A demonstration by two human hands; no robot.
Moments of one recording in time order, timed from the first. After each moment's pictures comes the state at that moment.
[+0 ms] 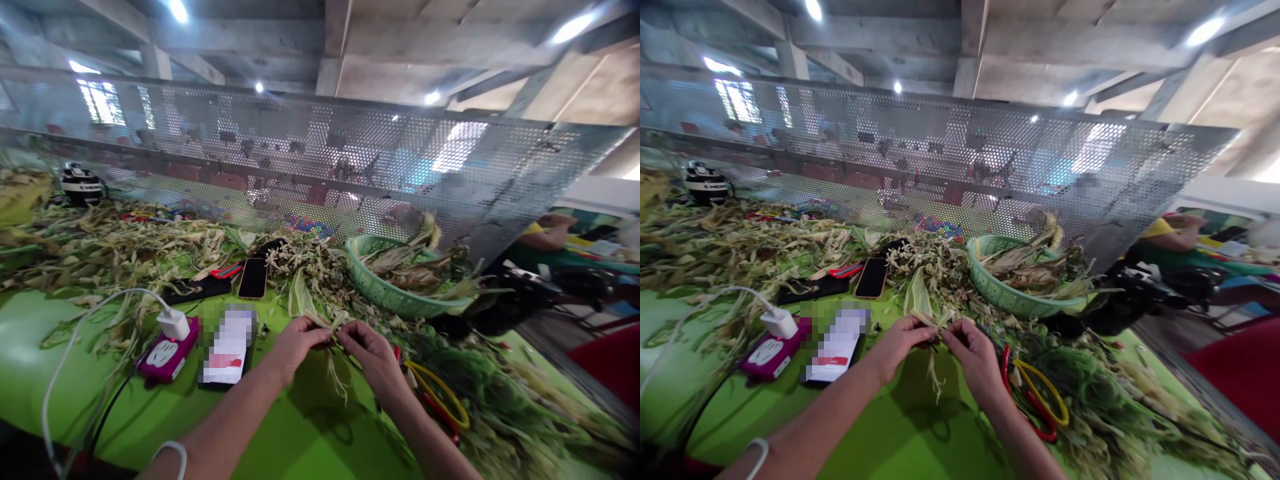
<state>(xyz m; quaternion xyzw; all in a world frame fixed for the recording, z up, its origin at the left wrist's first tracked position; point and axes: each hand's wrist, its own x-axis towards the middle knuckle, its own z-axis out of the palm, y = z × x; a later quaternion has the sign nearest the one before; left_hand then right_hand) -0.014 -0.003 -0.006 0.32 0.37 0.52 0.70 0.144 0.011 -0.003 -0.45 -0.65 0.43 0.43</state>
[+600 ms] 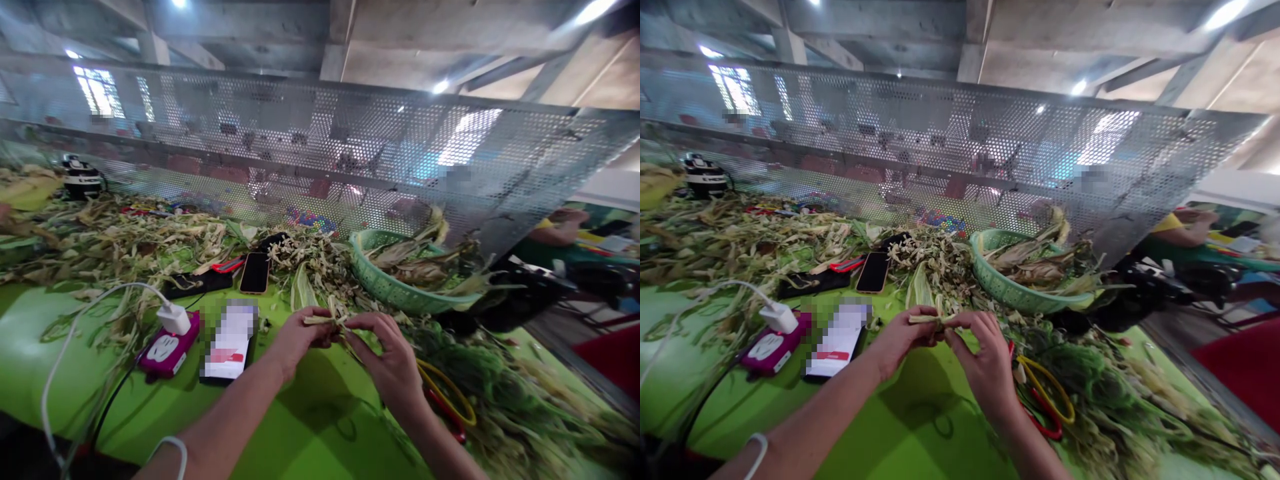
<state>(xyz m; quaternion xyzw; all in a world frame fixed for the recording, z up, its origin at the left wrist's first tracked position) -0.018 0.002 -0.007 0.30 0.37 0.54 0.70 0.149 0.004 0.010 -0.39 -0.79 0.11 0.46</state>
